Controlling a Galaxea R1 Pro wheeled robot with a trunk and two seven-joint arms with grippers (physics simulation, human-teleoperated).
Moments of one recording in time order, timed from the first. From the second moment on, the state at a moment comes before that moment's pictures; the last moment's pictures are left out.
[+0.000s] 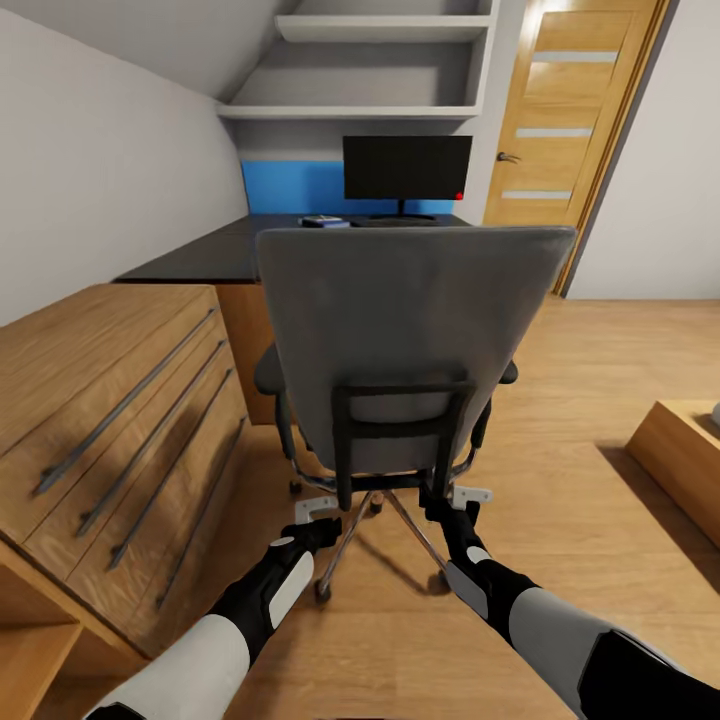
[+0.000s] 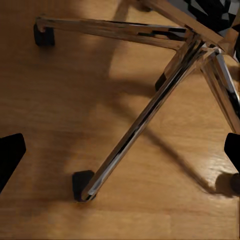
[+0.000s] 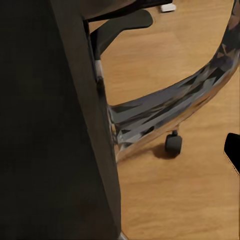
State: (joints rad) left arm -0.69 -0.17 -0.30 -0.55 0.42 0.18 0.26; right arm -0.83 0.02 0.88 -0.24 -0.90 -0.50 -0.21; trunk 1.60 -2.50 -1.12
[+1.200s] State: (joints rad) left arm -0.68 -0.17 -0.30 -0.52 0.42 0.18 0.26; right arm -0.83 0.02 0.88 -0.23 -0.93 -0.50 -0.22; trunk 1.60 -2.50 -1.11
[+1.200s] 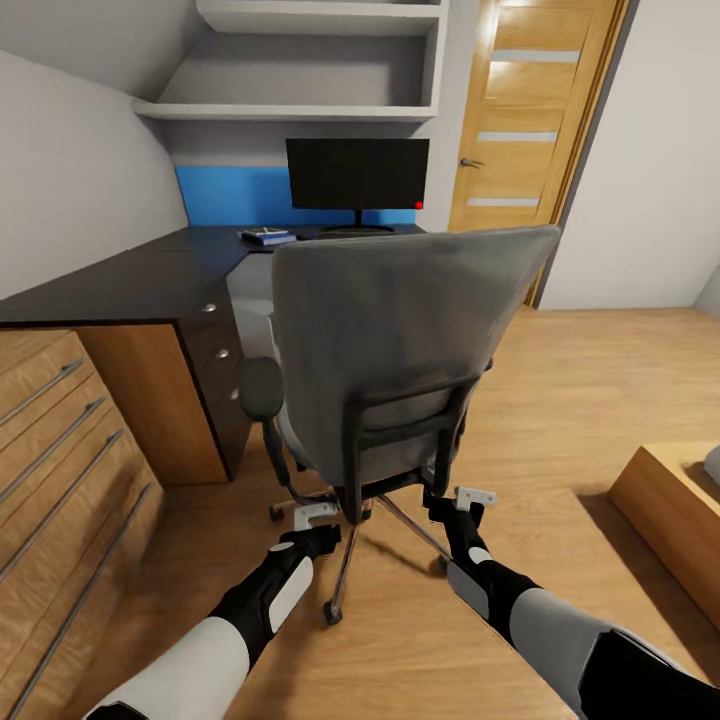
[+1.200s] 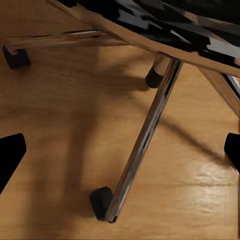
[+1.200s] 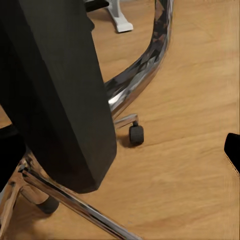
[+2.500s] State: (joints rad) left arm -0.68 -0.17 -0.30 -0.52 0.42 0.18 0.26; right arm -0.83 0.02 0.88 -0.23 -0.92 -0.50 -0.22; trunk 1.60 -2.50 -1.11
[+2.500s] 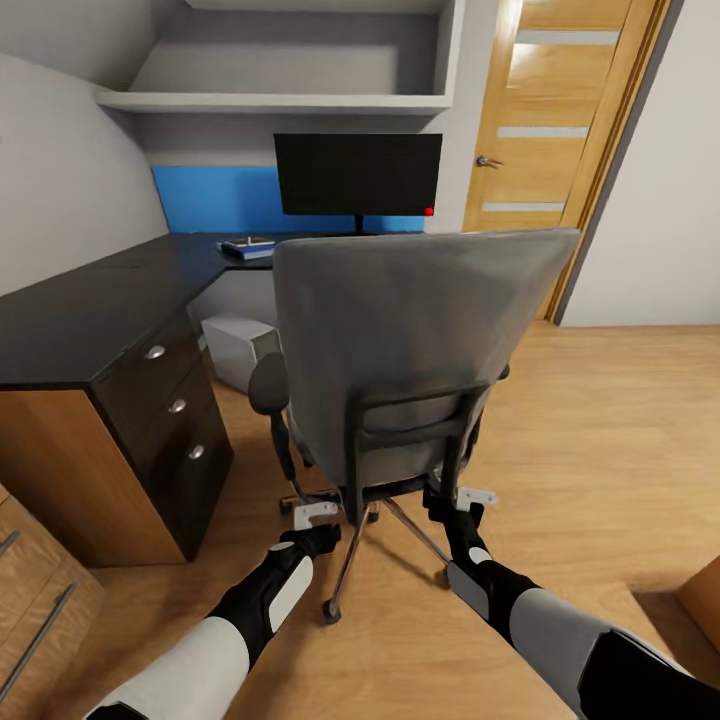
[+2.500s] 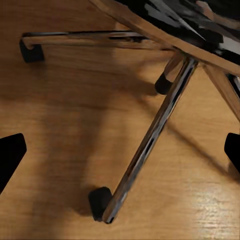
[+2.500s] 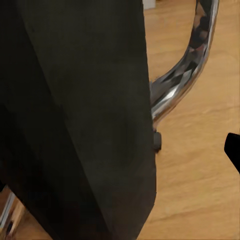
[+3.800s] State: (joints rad) left arm -0.68 -0.17 -0.30 -0.53 0.42 0.18 0.26; right arm -0.83 0.02 0.87 -0.23 -0.93 -0.51 -0.22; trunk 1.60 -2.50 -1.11
